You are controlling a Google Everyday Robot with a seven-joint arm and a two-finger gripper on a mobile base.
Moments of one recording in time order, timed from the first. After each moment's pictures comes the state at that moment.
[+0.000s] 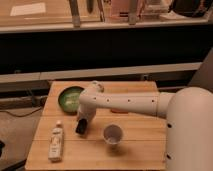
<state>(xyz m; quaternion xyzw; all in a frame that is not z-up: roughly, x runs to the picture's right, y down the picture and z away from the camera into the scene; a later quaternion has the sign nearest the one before) -0.111 0.164 0.824 -0.17 -0.29 -0.54 0.77</state>
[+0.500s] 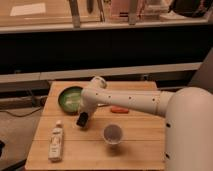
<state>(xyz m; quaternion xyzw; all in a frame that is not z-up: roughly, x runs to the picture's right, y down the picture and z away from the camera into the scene) -0.107 0.132 0.842 -0.15 -0.27 -0.52 0.80</state>
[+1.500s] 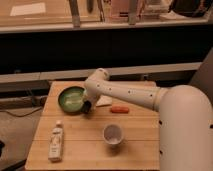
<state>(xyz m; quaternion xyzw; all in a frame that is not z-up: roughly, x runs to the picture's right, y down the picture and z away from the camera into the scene) -0.081 0.071 0.876 -0.13 -0.23 -0.49 0.83</state>
